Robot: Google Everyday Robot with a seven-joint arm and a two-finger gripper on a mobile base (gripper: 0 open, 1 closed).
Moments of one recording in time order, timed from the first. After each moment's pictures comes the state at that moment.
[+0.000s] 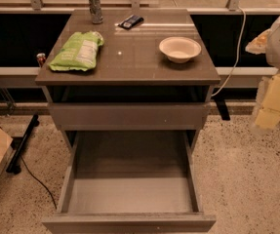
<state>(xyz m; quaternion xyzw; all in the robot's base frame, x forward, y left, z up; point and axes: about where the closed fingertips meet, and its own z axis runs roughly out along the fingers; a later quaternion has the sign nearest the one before) 0.438 -0.217 0.976 -0.60 0.78 -0.03 0.16</state>
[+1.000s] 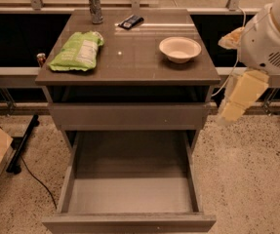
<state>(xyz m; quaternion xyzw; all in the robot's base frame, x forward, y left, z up) 0.468 -0.170 0.968 -0.62 0.75 0.01 0.24</state>
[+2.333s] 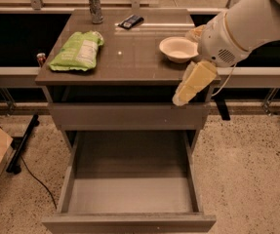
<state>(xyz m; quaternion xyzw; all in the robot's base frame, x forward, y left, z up) 0.546 -0.109 0.947 -0.60 0.72 0.07 0.34</state>
